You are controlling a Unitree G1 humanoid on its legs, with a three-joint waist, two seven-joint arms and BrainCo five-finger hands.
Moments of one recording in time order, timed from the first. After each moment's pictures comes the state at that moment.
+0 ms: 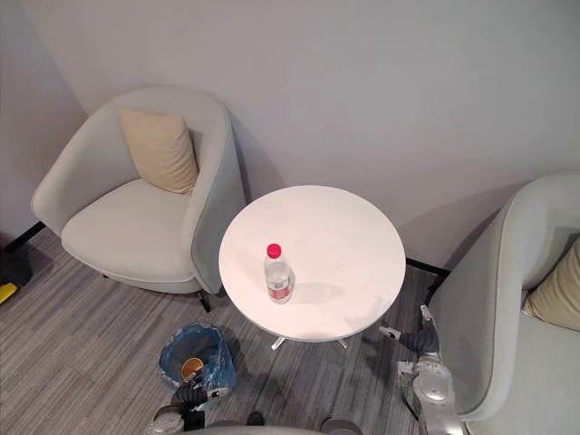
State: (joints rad) left arm 0.09 0.11 -0.08 0.99 -0.12 -0.09 0.11; right arm 0.15 -0.27 -0.12 0.43 -0.01 -0.15 -0.17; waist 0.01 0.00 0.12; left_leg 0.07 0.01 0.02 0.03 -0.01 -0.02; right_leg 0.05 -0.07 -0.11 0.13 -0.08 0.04
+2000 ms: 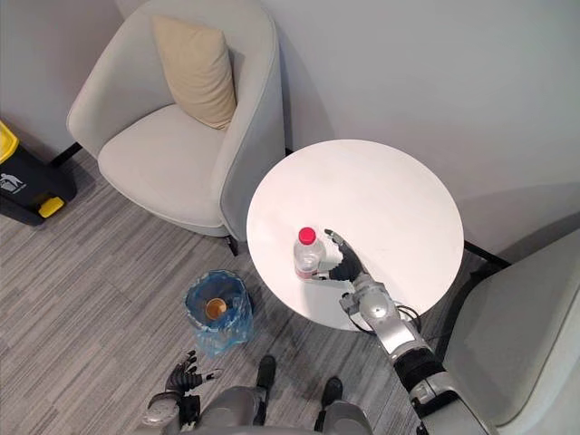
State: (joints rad) left arm 0.08 0.12 -0.05 0.93 -0.13 -0.14 0.11; right arm -0.32 -0.38 0.41 0.51 -0.01 -0.17 -0.10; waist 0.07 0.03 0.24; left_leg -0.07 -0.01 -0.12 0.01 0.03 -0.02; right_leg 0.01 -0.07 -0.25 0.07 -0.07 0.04
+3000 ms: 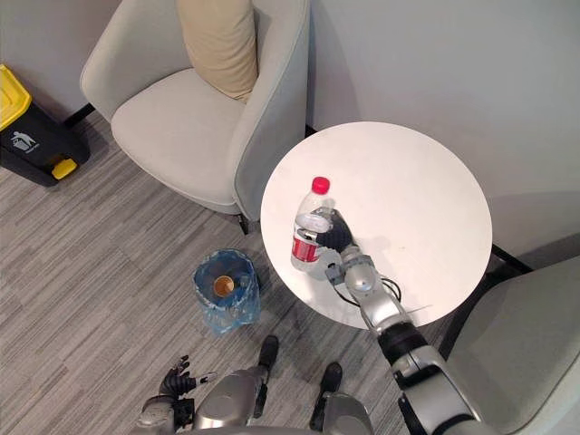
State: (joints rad) left arm 0.10 0.14 -0.03 0.94 -0.13 -0.13 0.11; right arm -0.34 -0.31 0.29 0.35 0.04 -0.17 -0.15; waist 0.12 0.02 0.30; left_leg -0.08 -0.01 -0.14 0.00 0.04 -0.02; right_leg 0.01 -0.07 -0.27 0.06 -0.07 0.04
